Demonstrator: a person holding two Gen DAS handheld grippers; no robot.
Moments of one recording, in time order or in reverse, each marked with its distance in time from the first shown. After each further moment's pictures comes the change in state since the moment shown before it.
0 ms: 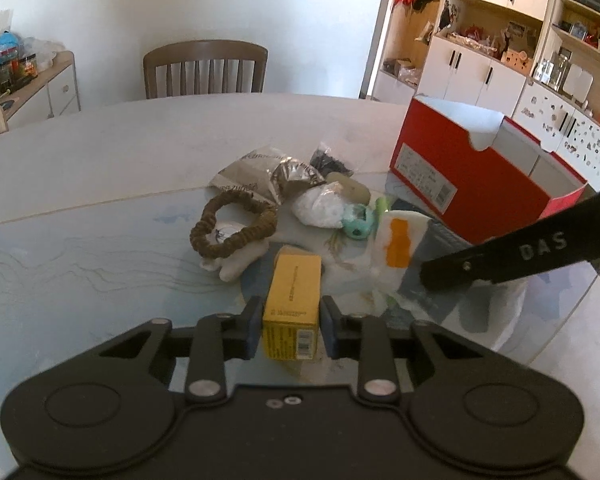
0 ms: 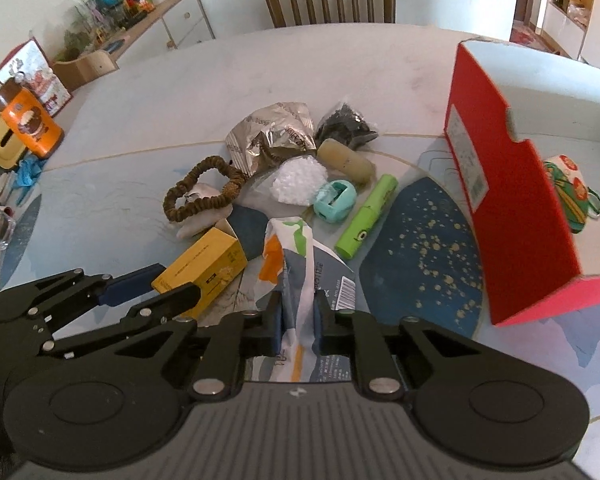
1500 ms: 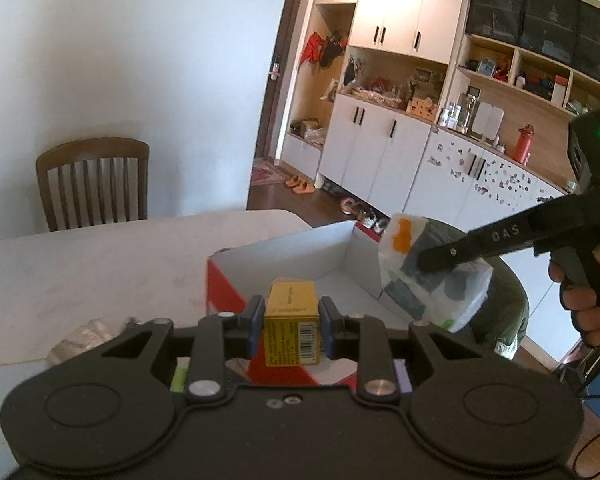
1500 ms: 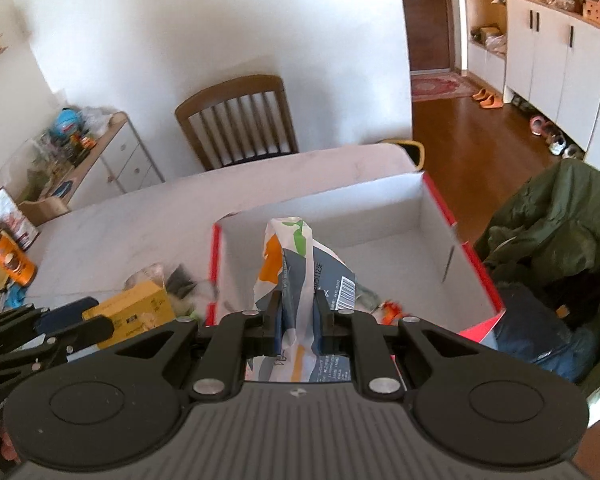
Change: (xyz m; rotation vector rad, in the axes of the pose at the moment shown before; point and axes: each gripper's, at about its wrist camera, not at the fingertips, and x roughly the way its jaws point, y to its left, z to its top) left arm -0.030 -0.169 0.122 0.110 -0.179 -0.240; right arm -0.167 -0.214 0.041 0.157 -0.266 -0.068
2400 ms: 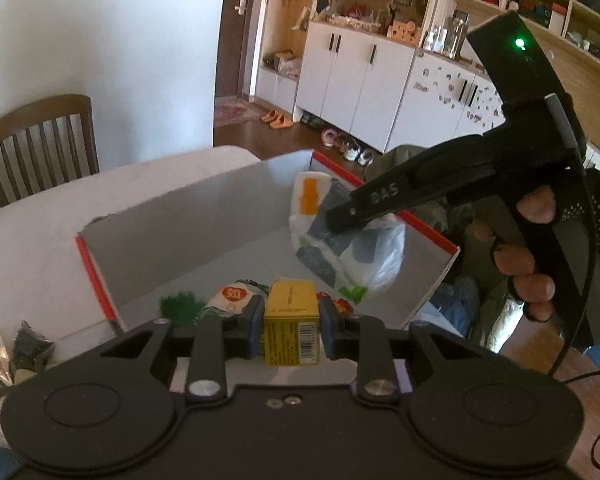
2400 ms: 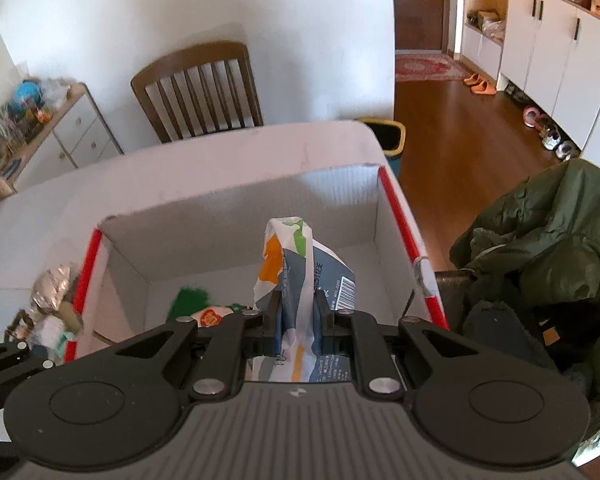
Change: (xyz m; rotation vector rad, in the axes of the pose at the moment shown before) left arm 0.140 -0.056 -0.006 0.079 0.213 -0.025; right arm 0.119 -0.072 0.027 -0.053 0.095 -0.054
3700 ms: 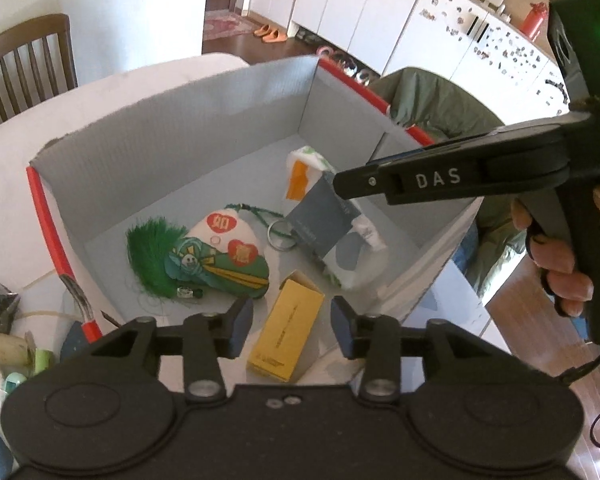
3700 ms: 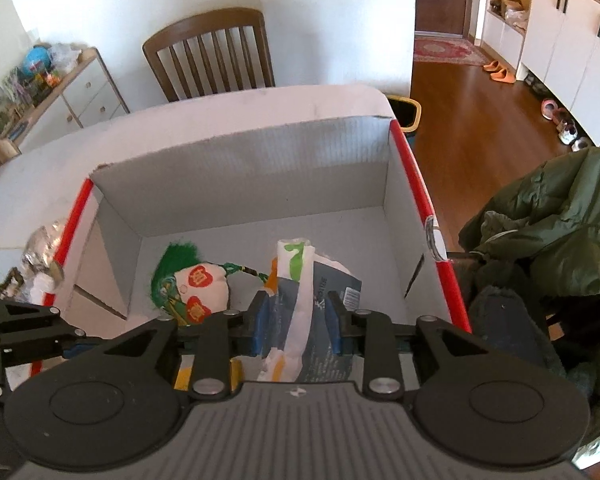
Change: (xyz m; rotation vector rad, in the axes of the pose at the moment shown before) left arm 0.031 0.019 -0.004 -0.048 0.264 -0.055; right arm 0.013 -0.007 -0.013 -0.048 0.071 0.033
